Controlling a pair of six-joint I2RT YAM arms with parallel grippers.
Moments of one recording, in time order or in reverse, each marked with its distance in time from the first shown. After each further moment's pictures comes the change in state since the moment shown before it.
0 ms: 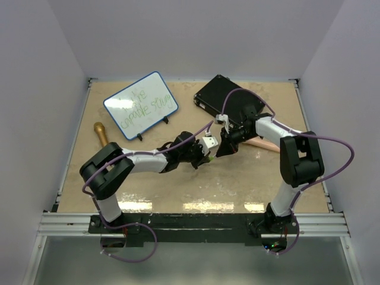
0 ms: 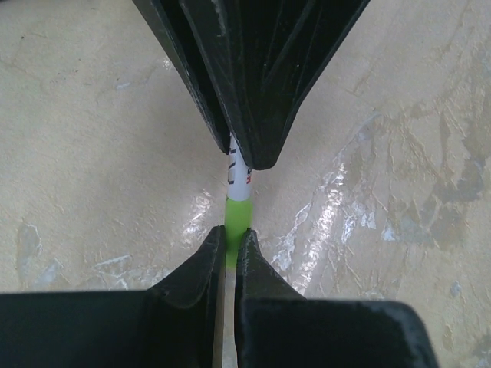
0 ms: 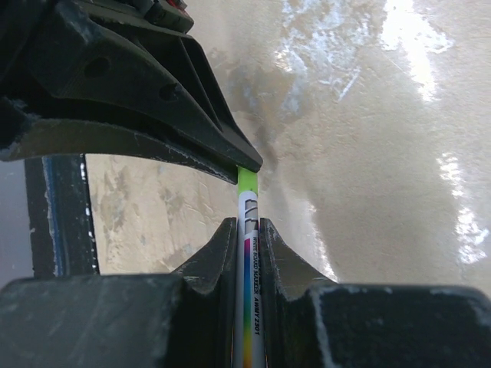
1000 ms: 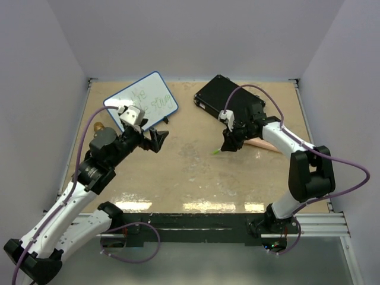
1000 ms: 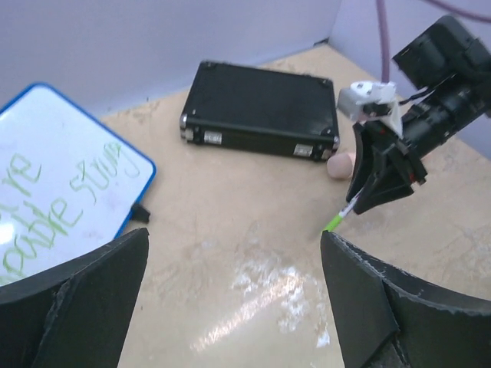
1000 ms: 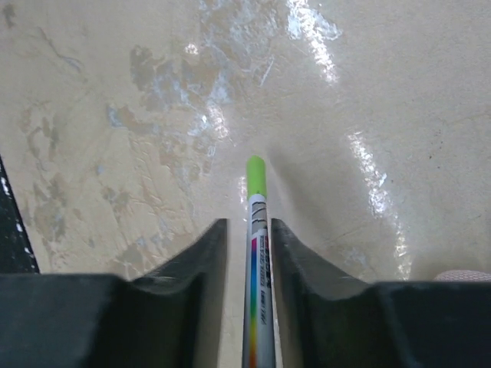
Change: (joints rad) left arm 0.308 -0.968 0.012 -0.535 -0.217 -0.220; right arm -0.019 -0.184 -0.070 0.139 0.223 0.102
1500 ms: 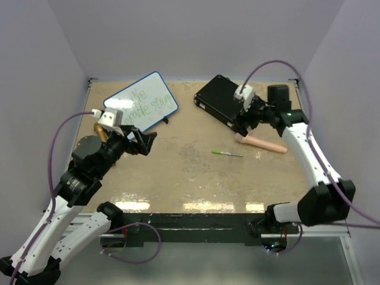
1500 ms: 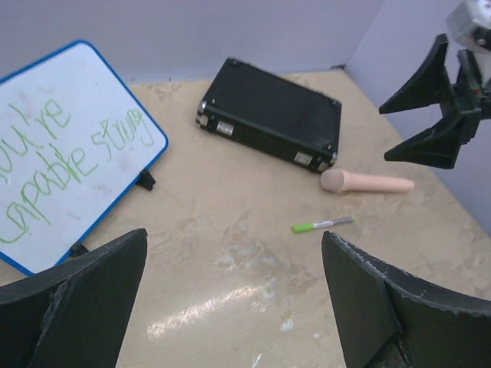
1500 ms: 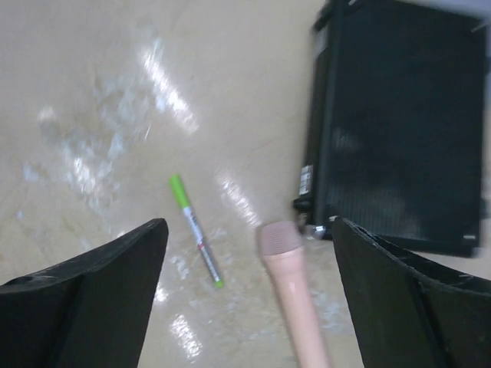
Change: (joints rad) left arm 0.000 -0.157 0.036 -0.241 -0.137 -0.185; right arm -0.055 -0.215 0.169 -0.052 0.217 0.011
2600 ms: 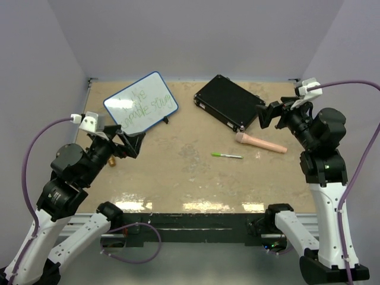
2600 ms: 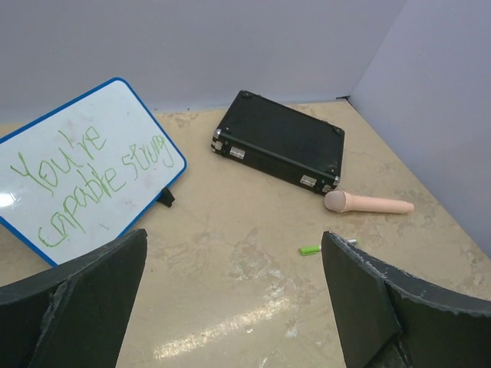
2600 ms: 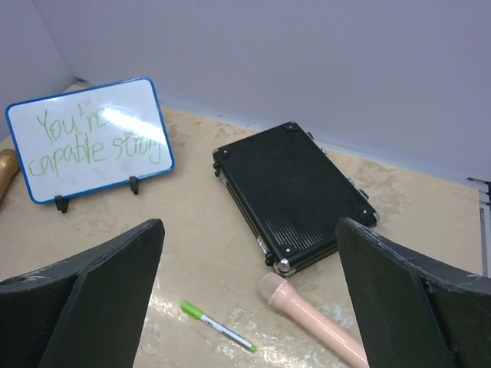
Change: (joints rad) left arm 0.000 -0.054 0.151 -0.126 -0.051 0.014; right arm -0.118 -0.564 -0.042 0.233 0.251 0.638
